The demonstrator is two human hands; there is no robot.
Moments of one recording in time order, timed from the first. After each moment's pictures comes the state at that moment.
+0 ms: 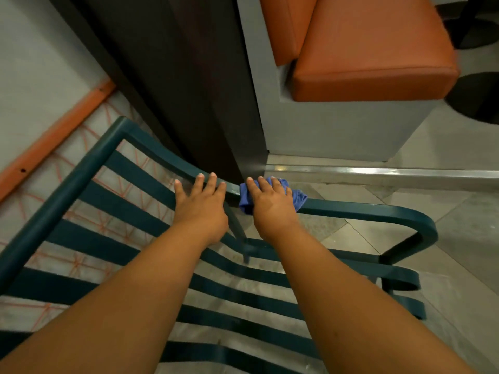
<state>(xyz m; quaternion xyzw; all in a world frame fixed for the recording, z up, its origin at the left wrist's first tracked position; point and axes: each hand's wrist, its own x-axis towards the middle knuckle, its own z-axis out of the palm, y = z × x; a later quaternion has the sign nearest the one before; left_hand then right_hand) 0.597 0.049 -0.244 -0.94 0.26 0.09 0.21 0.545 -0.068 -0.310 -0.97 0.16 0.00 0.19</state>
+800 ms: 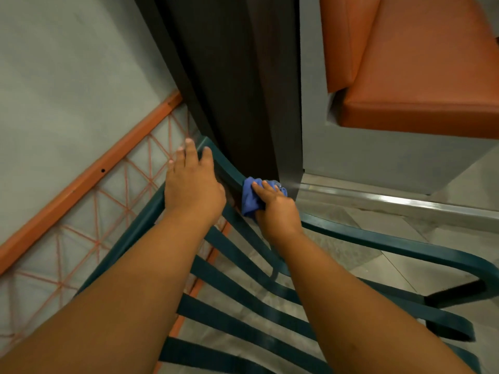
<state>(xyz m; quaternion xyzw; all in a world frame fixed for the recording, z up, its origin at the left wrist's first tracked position) 0.639 0.119 -0.145 -0.98 0.15 -0.08 0.05 0.602 -0.003 -0.261 -0.91 0.13 -0.09 0.38</state>
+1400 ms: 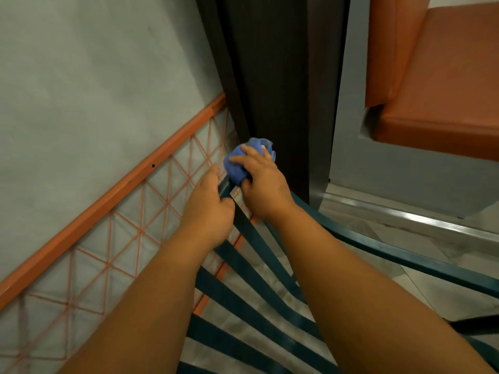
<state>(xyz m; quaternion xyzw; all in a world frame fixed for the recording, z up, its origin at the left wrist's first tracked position) 0.609 0.187 -0.113 -0.92 0.10 0.00 -0.37 0.646 0.067 -0.168 -0.86 -0.05 -0.21 0.46</state>
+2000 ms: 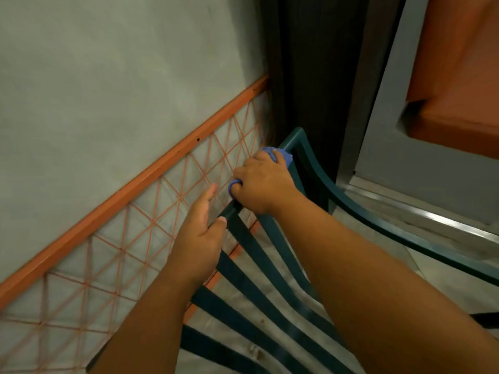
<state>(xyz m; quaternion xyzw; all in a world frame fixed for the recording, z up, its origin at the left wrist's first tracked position) 0.513 0.284 -0.101 -0.88 0.01 0.03 -0.48 0.611 0.147 -0.127 -0.98 -0.14 -0.08 0.15</state>
